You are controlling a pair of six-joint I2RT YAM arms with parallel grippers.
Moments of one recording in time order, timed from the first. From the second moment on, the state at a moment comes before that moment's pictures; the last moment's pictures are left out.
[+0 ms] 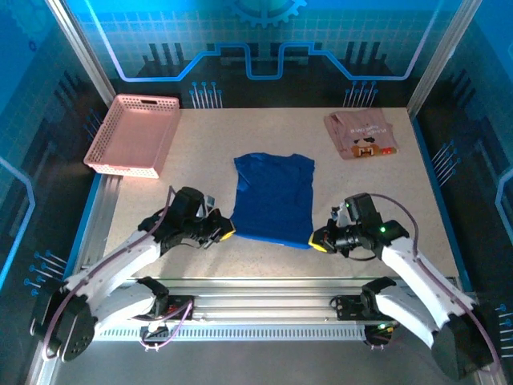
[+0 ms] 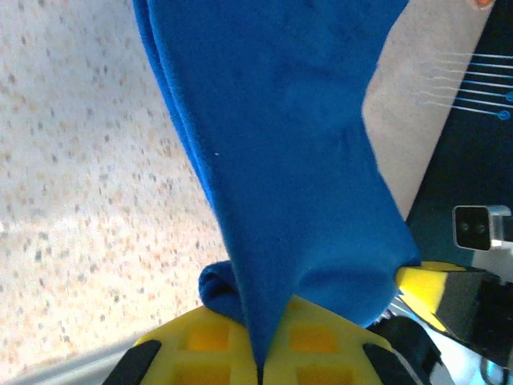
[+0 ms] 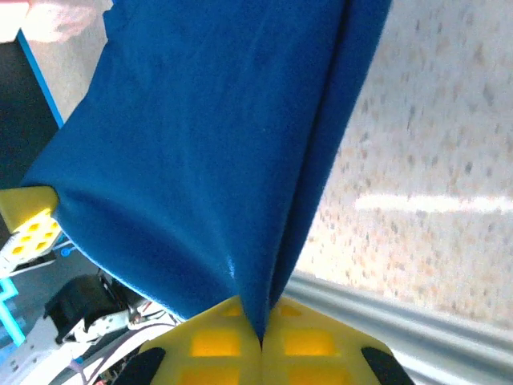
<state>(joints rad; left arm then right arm) -0.49 0.98 0.59 -0.43 0.48 -1.15 0.36 0.85 0.56 -0.74 -0.62 0.91</state>
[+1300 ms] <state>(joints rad) -0.24 1.66 1.23 -0.42 0.62 -1.03 0.07 1.67 1.35 -0.86 -0.67 0.60</state>
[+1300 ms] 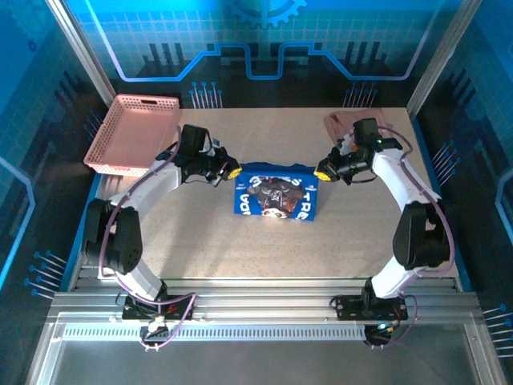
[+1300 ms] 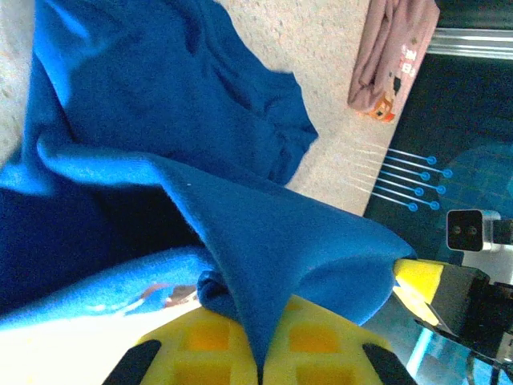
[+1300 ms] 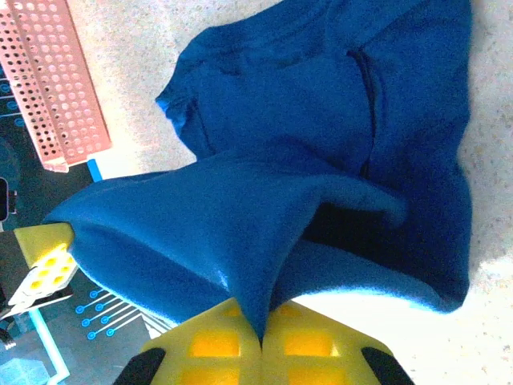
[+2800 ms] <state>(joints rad) -0.22 1.24 0.93 -0.41 0.50 -0.70 0.21 1.65 1.02 -0.60 -0.43 0.48</state>
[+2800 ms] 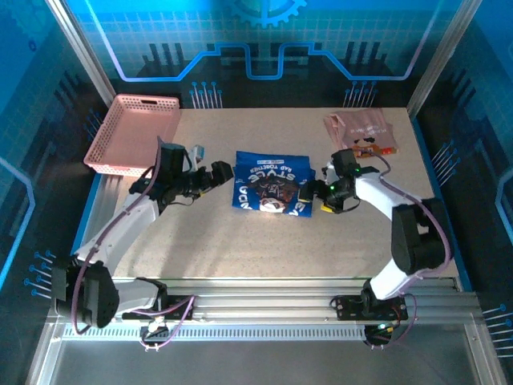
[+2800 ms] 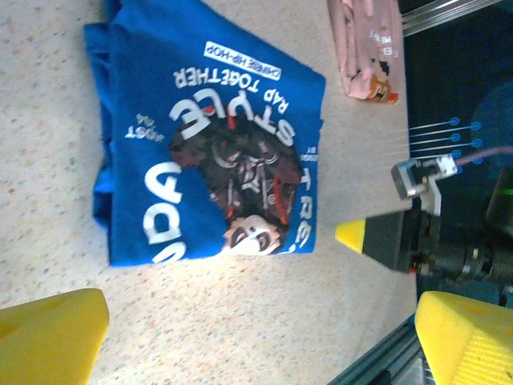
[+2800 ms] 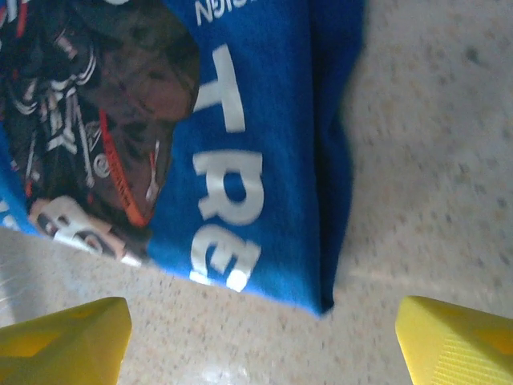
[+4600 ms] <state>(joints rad) -0.15 0.82 0.81 -0.63 0.38 -0.64 0.42 2.34 2.22 -1.18 0.36 0.30</state>
